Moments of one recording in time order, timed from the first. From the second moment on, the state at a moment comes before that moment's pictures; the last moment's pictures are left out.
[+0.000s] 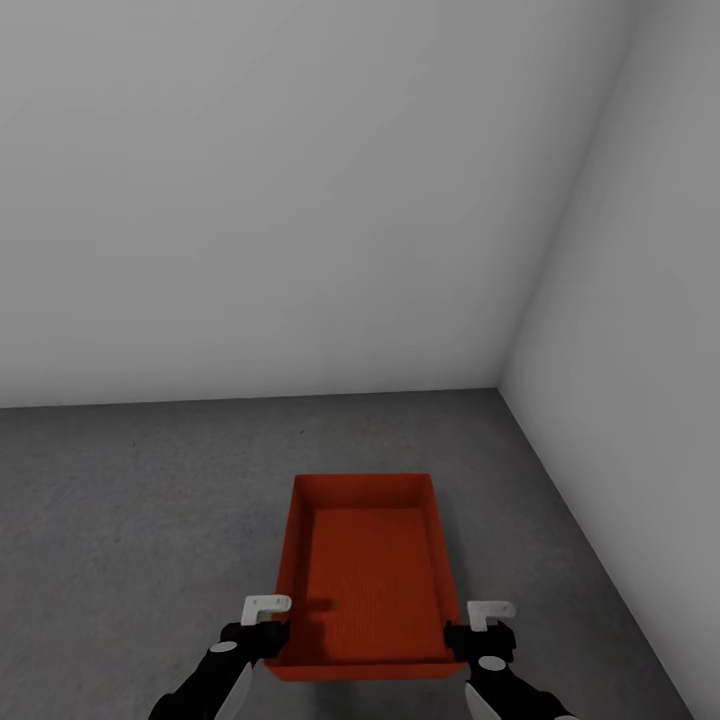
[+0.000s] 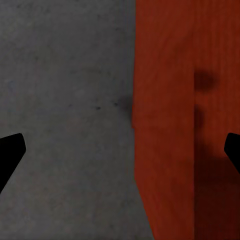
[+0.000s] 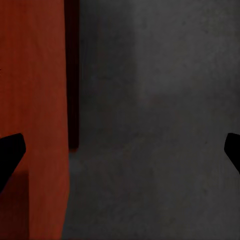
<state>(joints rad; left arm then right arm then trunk) -0.44 -0.08 -0.01 -0.49 0.01 0.15 0.08 -0.52 0.01 0.61 -0.29 -0.51 -0.09 -0.38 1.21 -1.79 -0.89</state>
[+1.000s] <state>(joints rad) -0.44 -0.08 -0.01 -0.50 0.01 0.16 0.08 -0.52 0.01 0.61 -0.29 -0.50 -0.09 -0.38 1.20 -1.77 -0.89</state>
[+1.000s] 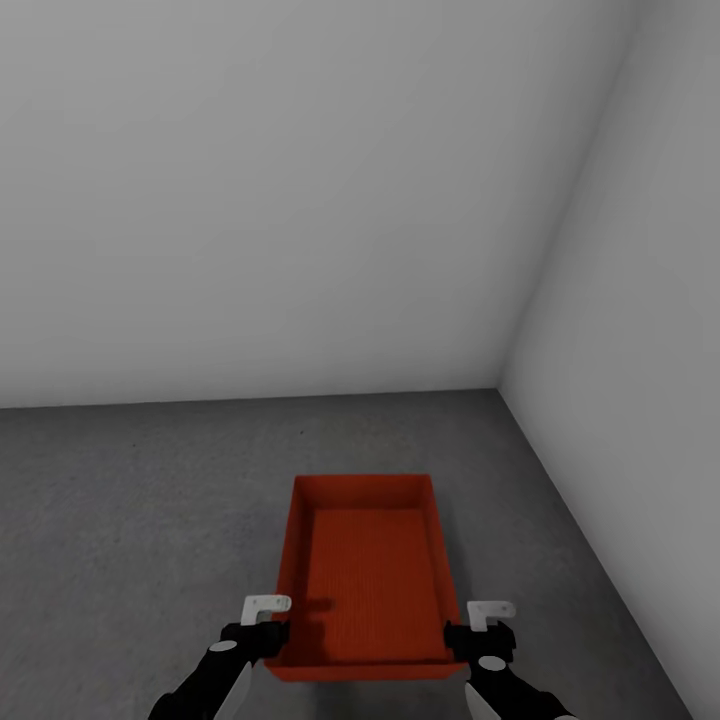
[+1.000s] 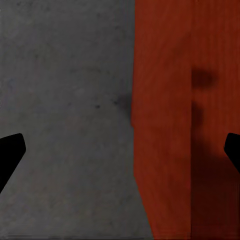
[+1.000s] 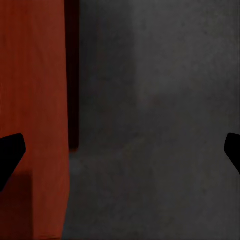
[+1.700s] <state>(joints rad) -0.44 -0.08 -0.01 -0.50 0.01 0.16 0.08 -0.52 0.01 0.61 -0.32 -0.50 -0.08 -0.38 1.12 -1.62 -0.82</state>
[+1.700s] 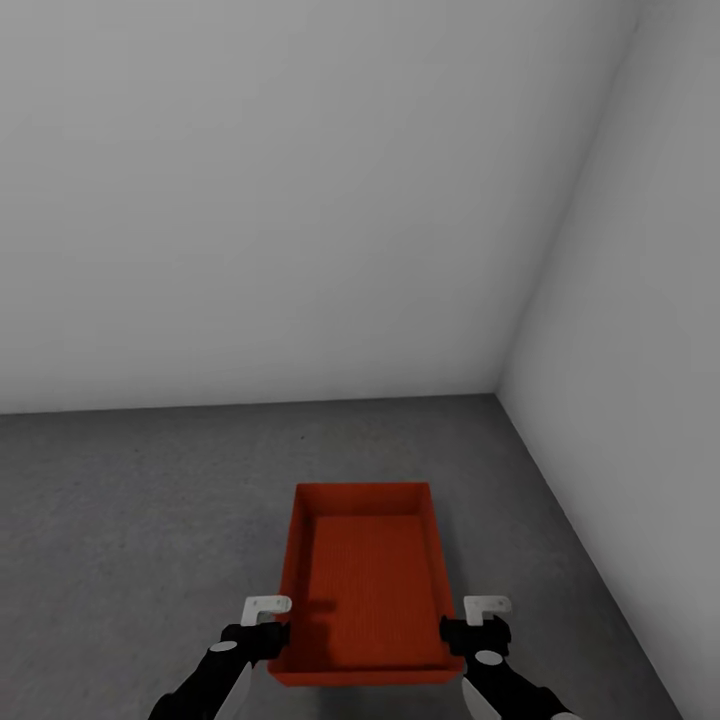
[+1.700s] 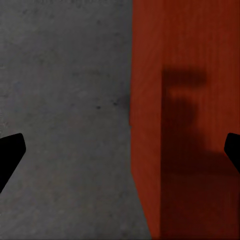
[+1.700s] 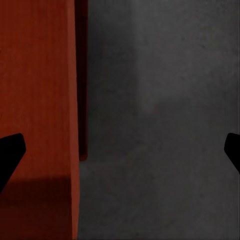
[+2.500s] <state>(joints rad) -0.44 -0.08 -0.01 -0.50 0.01 0.16 0.08 -0.52 0.01 0.61 -0.33 -0.50 -0.08 -0.38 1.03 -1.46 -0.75</state>
